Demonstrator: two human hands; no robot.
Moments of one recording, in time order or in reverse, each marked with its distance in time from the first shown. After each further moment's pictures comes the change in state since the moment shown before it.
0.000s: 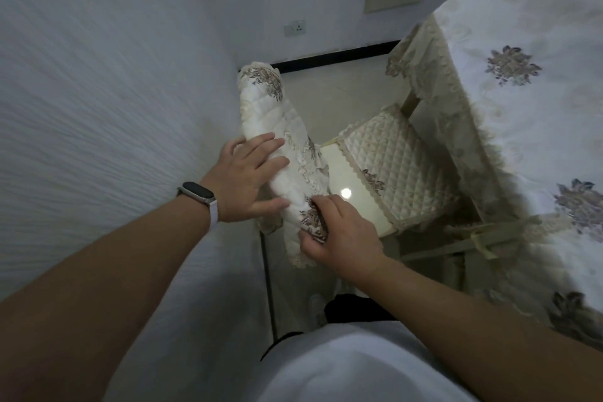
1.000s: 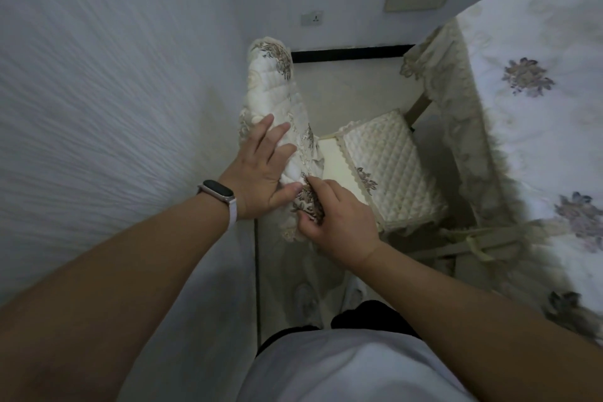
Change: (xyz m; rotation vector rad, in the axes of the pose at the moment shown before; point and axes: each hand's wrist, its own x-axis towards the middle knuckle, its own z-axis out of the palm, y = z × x) left_hand -0.026 0.031 0.023 -0.115 0.164 -0.161; right_hand 0.002 -0.019 0.008 -0.072 0.060 -0.121
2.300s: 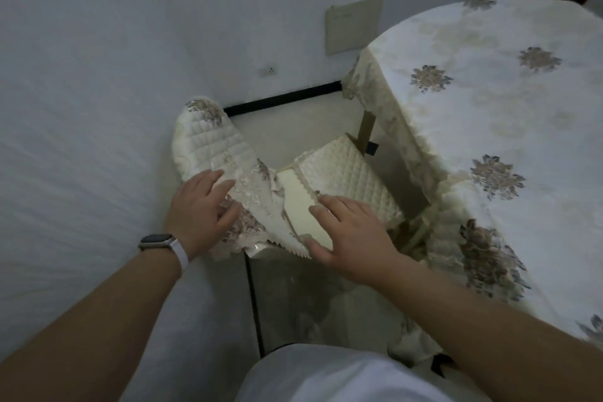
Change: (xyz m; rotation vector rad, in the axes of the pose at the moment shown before) left_hand -0.051 0.055 -0.045 0.111 -0.048 -0.215; right_hand -0.103 0.027 -0.106 -0.187 -0.102 -0.032
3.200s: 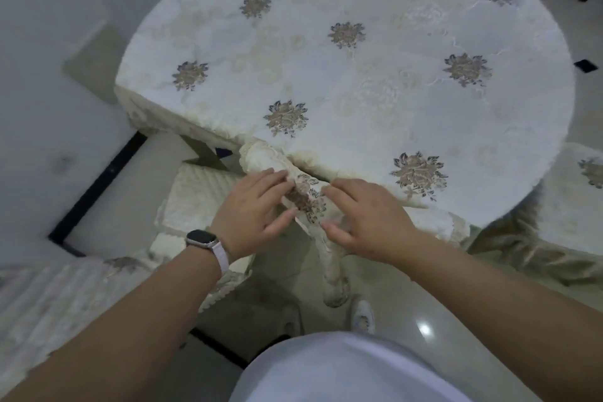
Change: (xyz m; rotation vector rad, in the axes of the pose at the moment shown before) left_hand 0.087 0.324 0.065 -0.345 -0.163 1.119; right_hand -0.224 0.102 -0.058 -0.116 0.270 0.662
